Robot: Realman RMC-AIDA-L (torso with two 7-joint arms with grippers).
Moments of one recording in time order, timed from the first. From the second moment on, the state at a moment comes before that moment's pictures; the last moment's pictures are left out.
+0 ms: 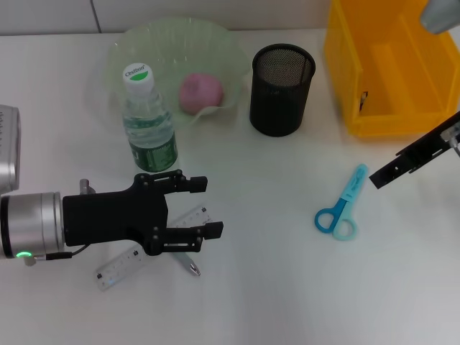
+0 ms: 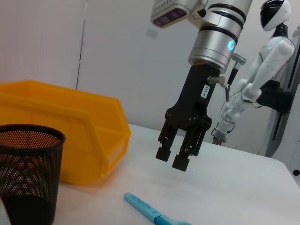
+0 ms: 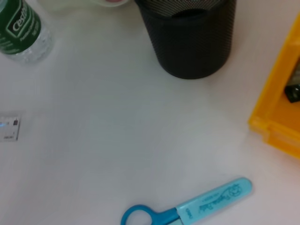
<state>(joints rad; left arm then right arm) -0.45 -2.00 1.17 0.43 1.58 1.54 -1.07 0.70 2.08 -1.08 -1.25 -2.70 -1.73 2.56</state>
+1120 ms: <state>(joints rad) -0.44 -2.02 1.13 0.44 1.57 1.61 -1.08 0.81 2.07 -1.10 -1.08 -2.76 -1.70 1.55</state>
